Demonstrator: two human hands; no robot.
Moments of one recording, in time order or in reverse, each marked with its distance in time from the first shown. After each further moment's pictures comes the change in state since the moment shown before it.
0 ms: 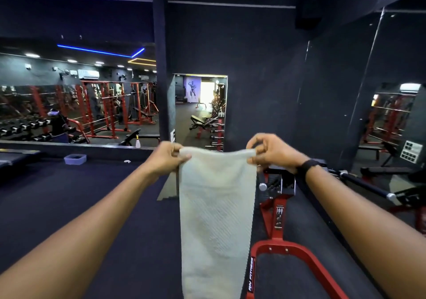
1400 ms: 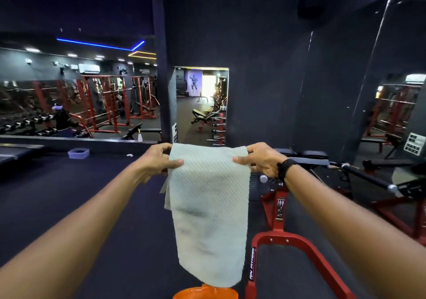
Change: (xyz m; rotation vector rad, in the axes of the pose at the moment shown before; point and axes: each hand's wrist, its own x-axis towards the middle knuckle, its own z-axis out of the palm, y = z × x) left_hand -0.016 -0.024 -0.007 -0.173 -0.060 -0.274; right_hand 0.007 0.029 0.046 0.323 -0.019 0.336
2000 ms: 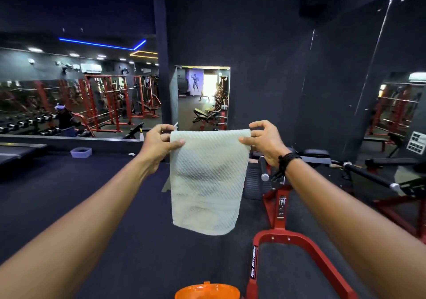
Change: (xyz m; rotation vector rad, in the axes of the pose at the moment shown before) left_hand 0.005 0.015 0.002 -0.219 0.193 0.183; right_hand -0.004 -0.020 -0.001 0.072 0.308 -0.266
